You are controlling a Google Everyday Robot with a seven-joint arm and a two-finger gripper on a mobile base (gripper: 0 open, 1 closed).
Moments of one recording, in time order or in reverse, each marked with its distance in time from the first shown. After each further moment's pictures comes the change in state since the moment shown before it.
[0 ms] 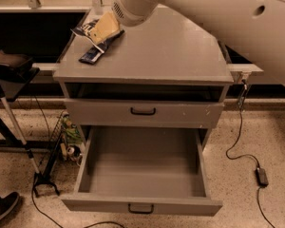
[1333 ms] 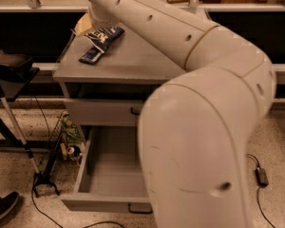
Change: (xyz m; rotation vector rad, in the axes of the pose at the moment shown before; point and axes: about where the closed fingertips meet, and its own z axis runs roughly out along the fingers) arm -0.050 -0.007 0.162 0.085 0.081 0.275
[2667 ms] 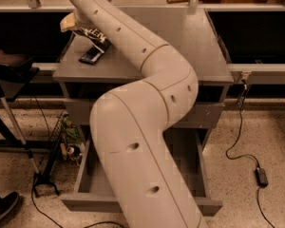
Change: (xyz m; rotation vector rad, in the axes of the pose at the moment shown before) arm -0.046 0.051 0.096 -0.091 -0.016 0.217
